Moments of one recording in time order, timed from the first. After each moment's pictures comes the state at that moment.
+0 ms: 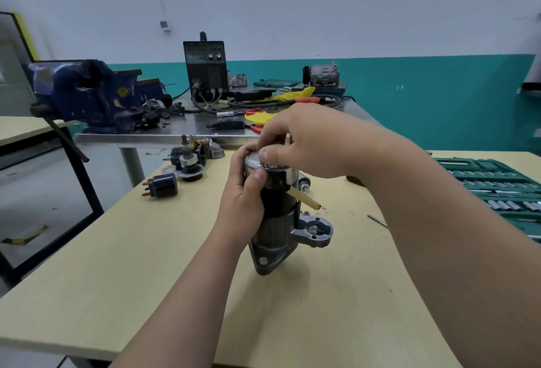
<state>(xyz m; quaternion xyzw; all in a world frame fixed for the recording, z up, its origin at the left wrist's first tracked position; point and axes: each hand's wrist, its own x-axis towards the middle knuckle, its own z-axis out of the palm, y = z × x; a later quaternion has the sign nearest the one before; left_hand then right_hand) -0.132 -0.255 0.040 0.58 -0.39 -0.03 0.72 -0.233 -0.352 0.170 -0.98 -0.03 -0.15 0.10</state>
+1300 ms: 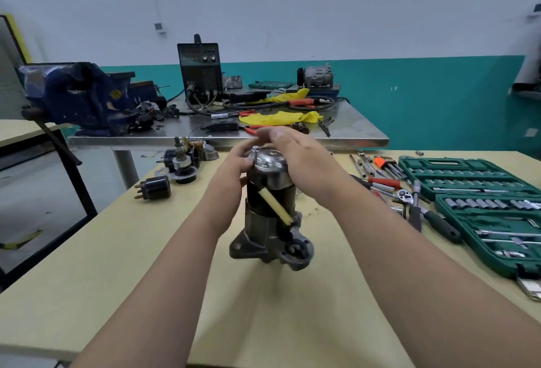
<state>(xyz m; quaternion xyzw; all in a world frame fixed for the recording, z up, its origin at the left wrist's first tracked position) -0.130 -0.252 0.071 0.61 -0.36 -0.11 0.70 -0.220 -0.364 0.114 -0.84 0.05 -0.23 0.49</state>
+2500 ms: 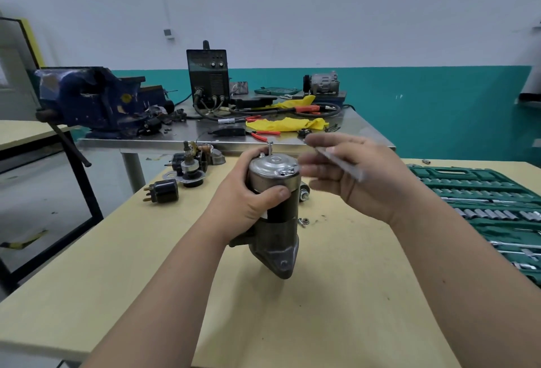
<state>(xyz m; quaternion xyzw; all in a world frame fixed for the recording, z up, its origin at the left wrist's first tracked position) -0.129 -0.236 0.065 0.67 -0.43 -0.06 0.60 -0.261 -0.393 0.124 -0.61 0.01 -0.15 0.78</state>
